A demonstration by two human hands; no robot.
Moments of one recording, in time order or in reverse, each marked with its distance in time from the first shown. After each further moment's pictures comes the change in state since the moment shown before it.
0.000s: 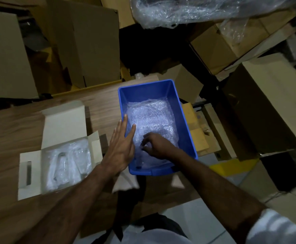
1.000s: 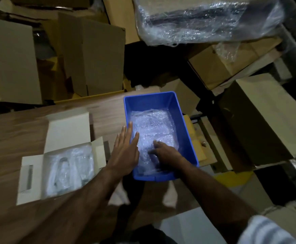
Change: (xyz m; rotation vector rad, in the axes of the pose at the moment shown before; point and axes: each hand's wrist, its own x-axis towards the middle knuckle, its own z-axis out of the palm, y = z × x) left_hand 0.000 0.012 -0.011 0.090 -0.026 -0.052; right_hand -0.007 0.011 -0.003 -0.442 -0.239 0.141
